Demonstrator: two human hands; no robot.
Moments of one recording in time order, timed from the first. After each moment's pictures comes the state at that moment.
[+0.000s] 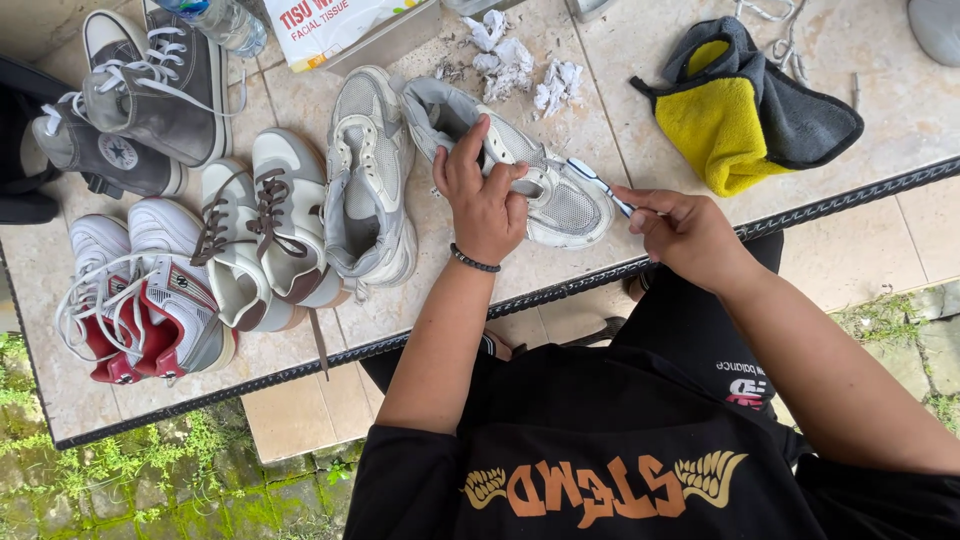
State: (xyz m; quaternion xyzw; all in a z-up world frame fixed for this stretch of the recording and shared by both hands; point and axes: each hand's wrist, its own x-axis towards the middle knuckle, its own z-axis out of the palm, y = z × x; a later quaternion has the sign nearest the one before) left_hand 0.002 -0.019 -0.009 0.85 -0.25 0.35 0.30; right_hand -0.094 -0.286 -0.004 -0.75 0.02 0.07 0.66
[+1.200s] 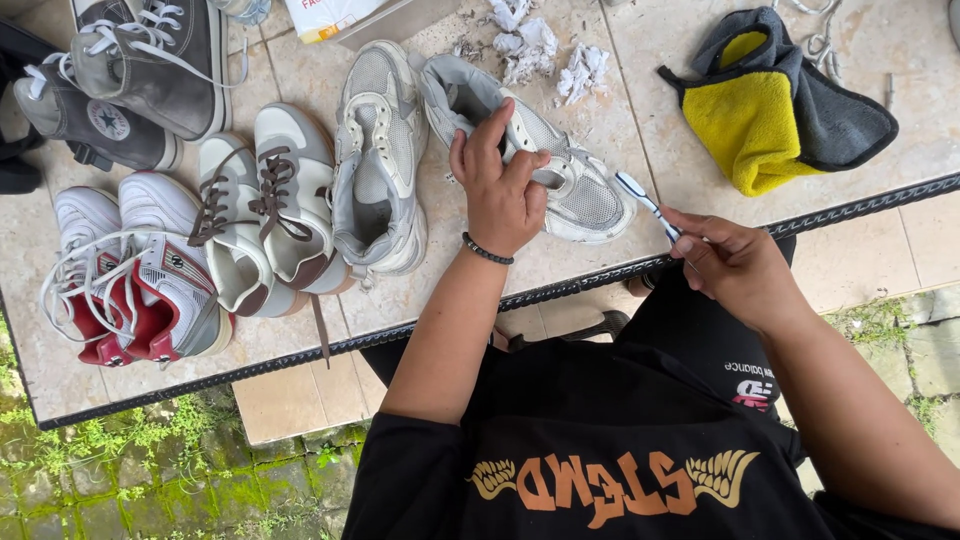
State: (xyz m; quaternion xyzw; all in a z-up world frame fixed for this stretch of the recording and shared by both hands) left_hand -0.005 -0.018 -0.003 0.88 -0.22 0.29 0.31; right_hand -0.130 -0.288 0.048 -0.75 0.09 0.14 0.65
